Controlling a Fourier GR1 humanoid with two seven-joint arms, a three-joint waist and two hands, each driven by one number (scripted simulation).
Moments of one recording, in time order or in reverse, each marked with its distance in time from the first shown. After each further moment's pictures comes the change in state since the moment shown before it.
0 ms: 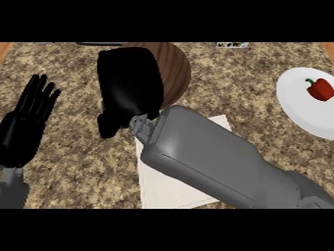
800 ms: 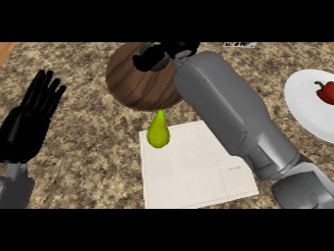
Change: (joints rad) left arm -0.035 -0.023 0.003 0.006 -0.023 -0.031 0.011; right arm -0.154 -0.014 -0.334 0.648 0.003 -0.325 -0.469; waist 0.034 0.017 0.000
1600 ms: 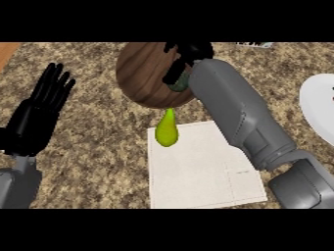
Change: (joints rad) left arm -0.055 -0.023 -0.022 0.003 -0.013 -0.011 0.014; right arm -0.064 0.008 -0.150 0.422 -0.081 0.048 -0.189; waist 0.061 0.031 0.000
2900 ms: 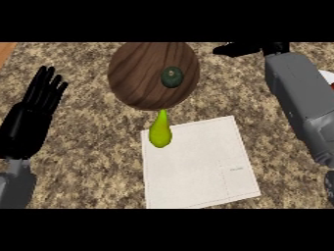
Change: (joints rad) left arm 0.029 -0.001 0.037 -0.007 -0.008 0.013 0.016; right arm 0.140 -0.261 -0.459 -0.002 -0.395 -0.004 -0.479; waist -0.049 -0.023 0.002
